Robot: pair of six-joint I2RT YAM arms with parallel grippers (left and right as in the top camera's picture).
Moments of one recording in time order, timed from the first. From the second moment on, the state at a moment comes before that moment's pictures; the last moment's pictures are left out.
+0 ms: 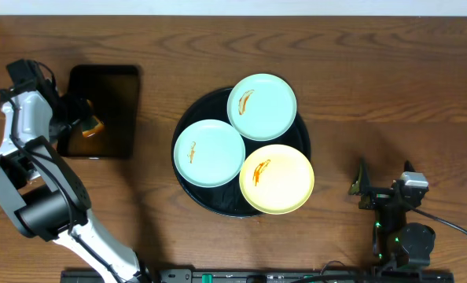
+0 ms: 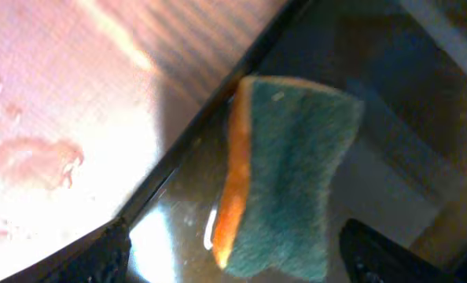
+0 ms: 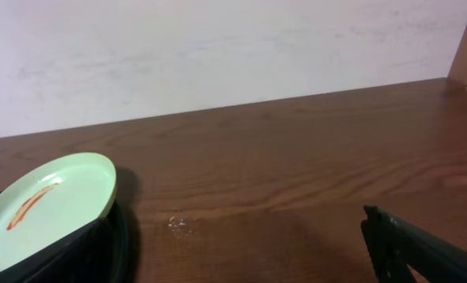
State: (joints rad) left arm 0.49 2.02 1.50 -0.74 0.04 -0.20; right arm -0.04 0.01 0.01 -0.07 -0.01 0.12
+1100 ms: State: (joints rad) left arm 0.40 2.12 1.50 -0.65 -0.08 -0.12; right arm -0.04 0.01 0.01 -0.07 -0.01 0.12
